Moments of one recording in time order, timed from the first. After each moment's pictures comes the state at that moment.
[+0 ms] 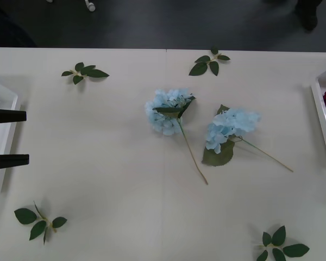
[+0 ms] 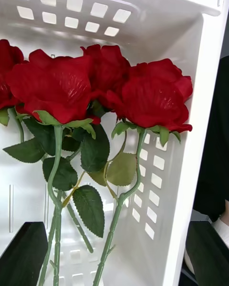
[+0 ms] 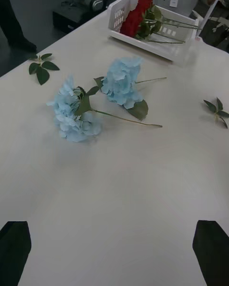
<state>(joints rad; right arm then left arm) -0.60 -1.12 -0.12 -0.89 -0.84 1.22 2.11 -0.11 0.52 0.65 -1.87 1.68 1.82 -2.67</state>
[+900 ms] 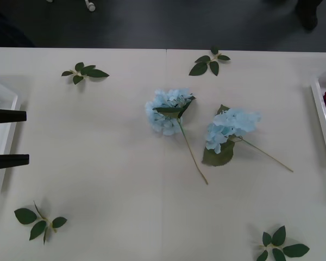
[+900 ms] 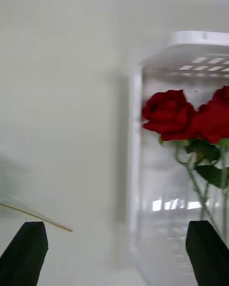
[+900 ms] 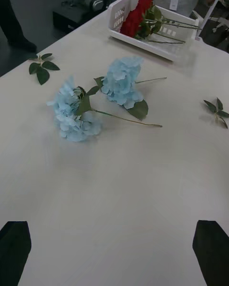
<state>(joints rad) -0.60 -1.03 -0.06 -1.60 -0.87 1.67 1.42 -0.11 0.52 0.65 -1.87 1.68 1.82 -2.67</state>
